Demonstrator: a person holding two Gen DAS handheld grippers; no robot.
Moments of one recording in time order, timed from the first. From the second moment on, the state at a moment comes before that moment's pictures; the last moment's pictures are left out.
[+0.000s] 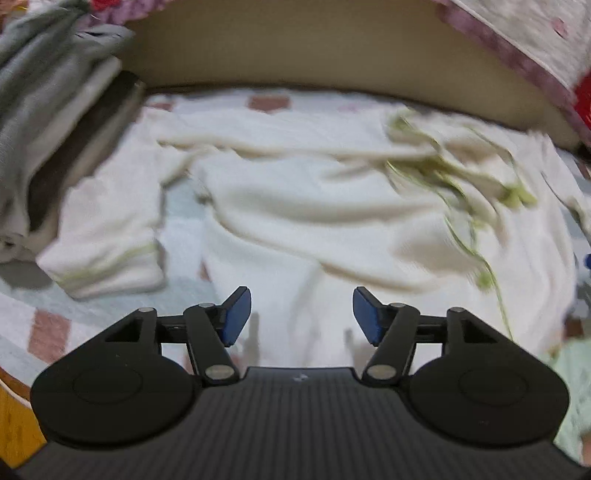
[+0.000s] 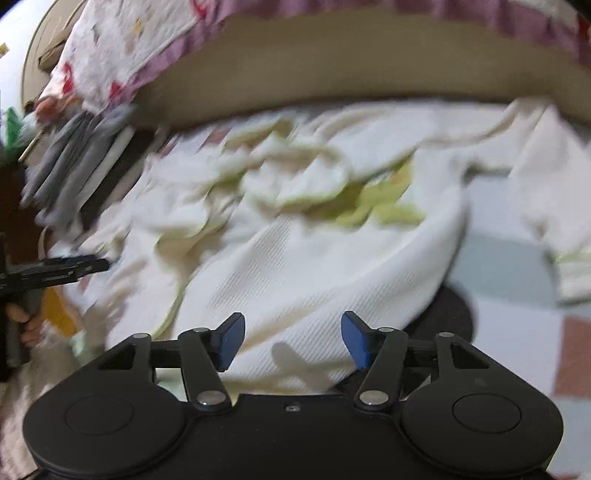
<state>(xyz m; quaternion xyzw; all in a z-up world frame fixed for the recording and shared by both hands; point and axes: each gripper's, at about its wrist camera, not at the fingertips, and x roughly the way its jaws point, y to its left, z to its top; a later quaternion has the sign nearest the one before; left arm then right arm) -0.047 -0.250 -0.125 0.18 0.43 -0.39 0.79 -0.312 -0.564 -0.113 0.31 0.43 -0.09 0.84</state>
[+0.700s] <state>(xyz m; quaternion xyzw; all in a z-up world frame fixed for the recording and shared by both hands) -0.062 -0.280 -0.142 0.25 0.42 -0.42 0.77 -0.254 -0.489 -0.131 0.09 0.48 -0.03 0.87</state>
